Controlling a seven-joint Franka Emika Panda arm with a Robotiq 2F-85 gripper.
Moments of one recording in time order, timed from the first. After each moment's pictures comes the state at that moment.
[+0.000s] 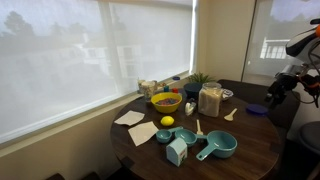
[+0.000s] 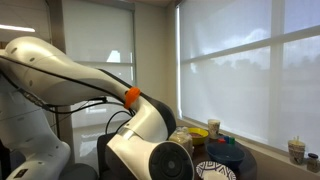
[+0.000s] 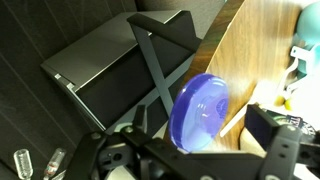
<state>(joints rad) -0.19 -0.24 -0.64 -2.46 0.52 1.89 -0.70</state>
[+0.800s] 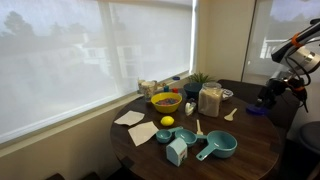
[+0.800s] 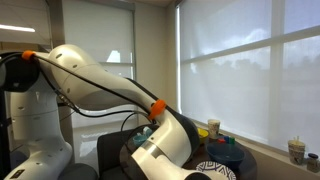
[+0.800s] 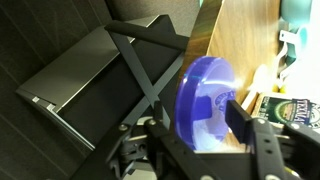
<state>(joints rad) -0.27 -0.02 -0.55 -2.35 0.69 1.77 -0.72</state>
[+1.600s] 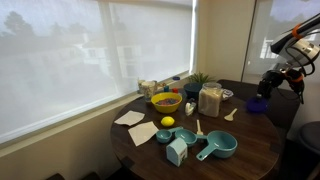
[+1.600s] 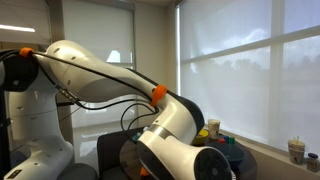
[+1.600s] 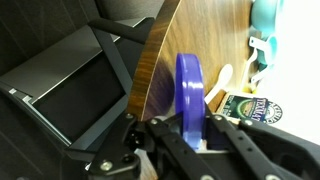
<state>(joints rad) -0.34 -0.04 -0.46 -2.26 0.69 1.66 -0.72</state>
